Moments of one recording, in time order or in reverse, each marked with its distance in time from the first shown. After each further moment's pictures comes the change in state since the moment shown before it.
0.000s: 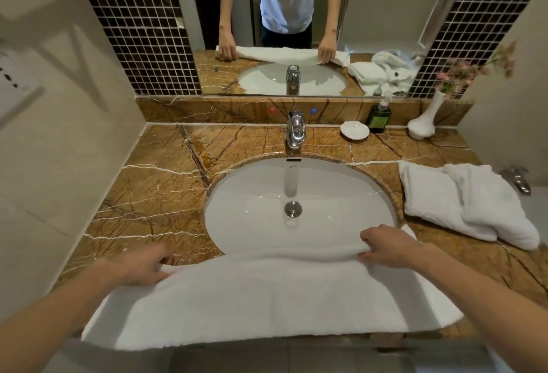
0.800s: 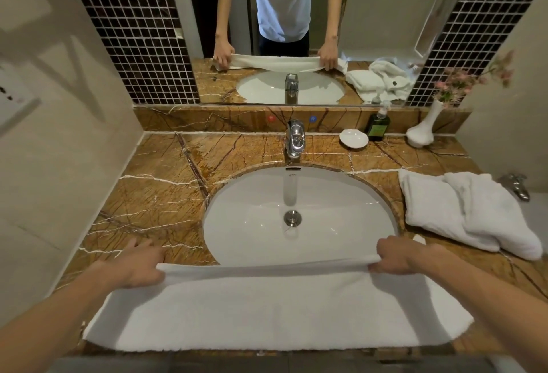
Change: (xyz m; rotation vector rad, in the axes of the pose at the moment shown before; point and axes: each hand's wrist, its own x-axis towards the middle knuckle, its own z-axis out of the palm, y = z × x) left_hand 0.010 -0.003 -0.021 0.108 -0.101 -0.198; right_hand 0.004 0.009 -0.012 -0.033 -0.221 0.158
